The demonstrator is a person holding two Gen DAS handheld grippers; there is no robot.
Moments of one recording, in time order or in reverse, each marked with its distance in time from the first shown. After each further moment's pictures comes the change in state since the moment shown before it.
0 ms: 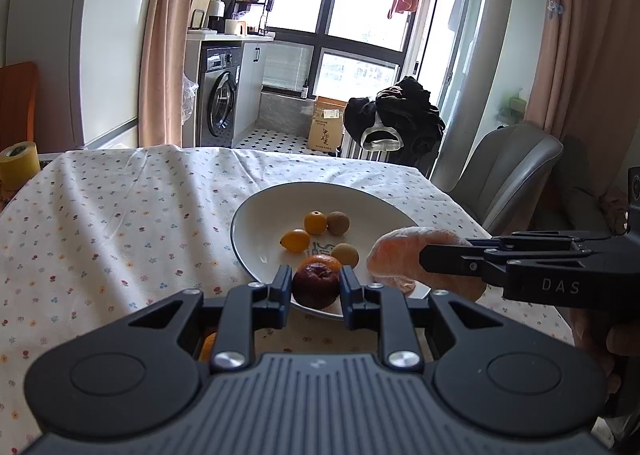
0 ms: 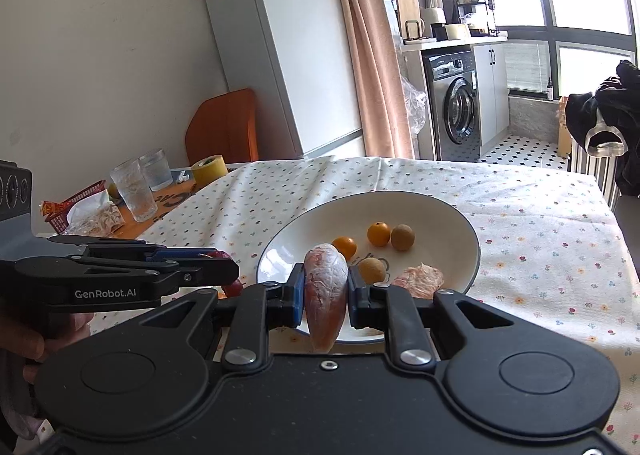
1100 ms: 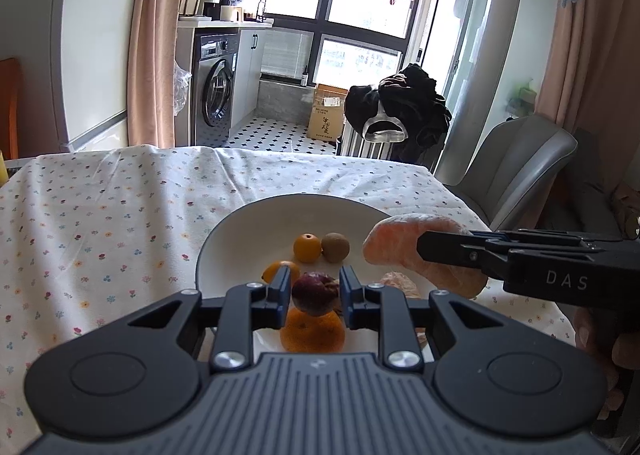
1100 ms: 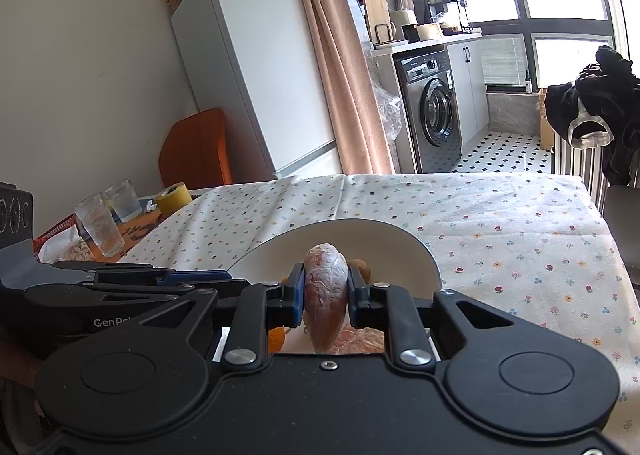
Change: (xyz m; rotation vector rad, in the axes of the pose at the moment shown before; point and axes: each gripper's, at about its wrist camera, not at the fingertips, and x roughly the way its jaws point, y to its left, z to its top) left arm 0.063 -0.008 0.027 -0.003 0.040 0.007; right arm 0.032 -0.042 0.019 0.075 -0.032 -0.038
